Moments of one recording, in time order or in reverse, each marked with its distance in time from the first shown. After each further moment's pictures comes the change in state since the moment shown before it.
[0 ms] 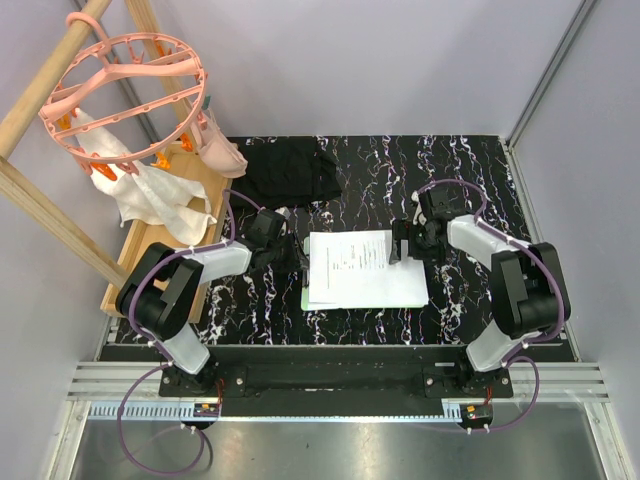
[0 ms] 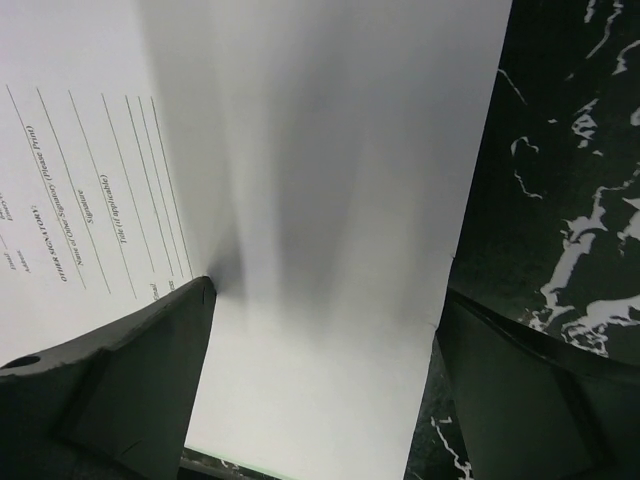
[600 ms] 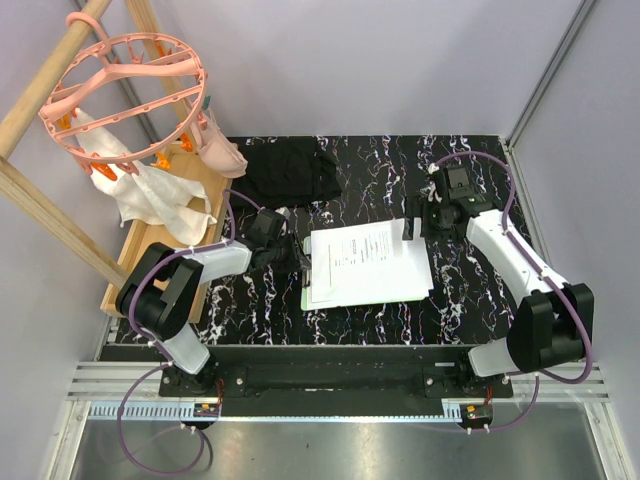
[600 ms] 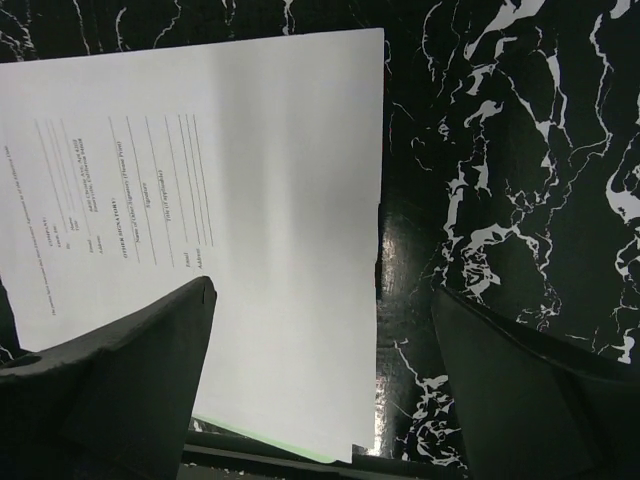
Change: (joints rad) left arm 0.000 0.000 0.005 -0.011 -0.003 0.000; right arm 0.001 -0.218 0.161 -0.206 0.127 0.007
